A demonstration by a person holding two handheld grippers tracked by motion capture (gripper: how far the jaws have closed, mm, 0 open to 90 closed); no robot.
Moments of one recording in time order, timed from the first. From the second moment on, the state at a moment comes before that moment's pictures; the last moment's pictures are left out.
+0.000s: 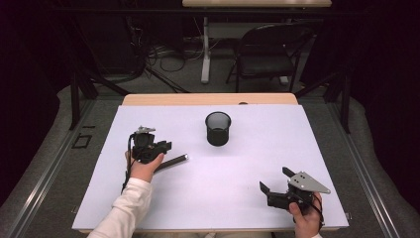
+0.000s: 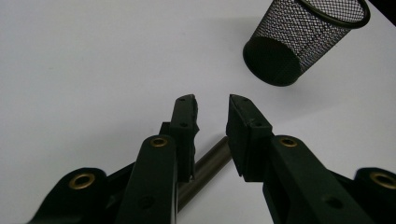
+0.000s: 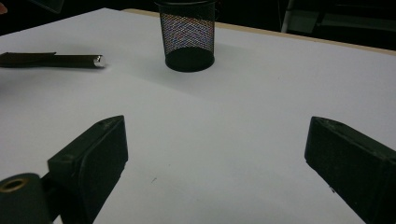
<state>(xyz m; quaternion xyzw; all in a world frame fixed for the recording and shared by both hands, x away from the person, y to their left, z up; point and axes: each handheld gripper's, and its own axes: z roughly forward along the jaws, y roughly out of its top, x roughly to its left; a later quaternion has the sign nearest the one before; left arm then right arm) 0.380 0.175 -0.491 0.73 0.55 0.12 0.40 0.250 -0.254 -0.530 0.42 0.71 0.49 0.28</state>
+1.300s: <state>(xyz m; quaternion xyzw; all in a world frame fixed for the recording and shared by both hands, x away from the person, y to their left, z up) 0.408 0.146 -0.534 0.74 0.58 0.07 0.34 0.252 -0.253 -0.531 0.42 0.72 0.48 0.27</state>
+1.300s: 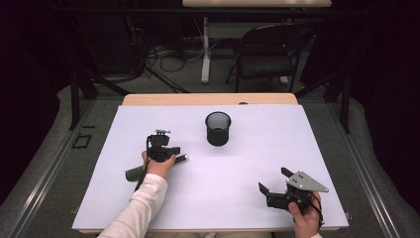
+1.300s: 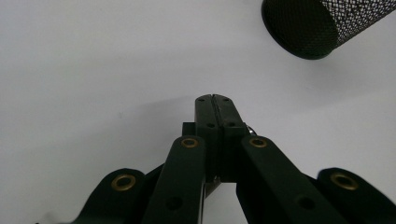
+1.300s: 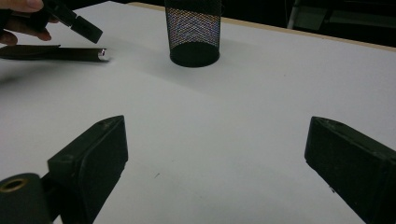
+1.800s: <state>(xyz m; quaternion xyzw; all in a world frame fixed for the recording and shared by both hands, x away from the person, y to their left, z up) 0.407 0.140 -0.541 0.75 0.57 0.06 0.34 0.252 -0.253 -0.531 0.41 0.72 0.48 0.27</state>
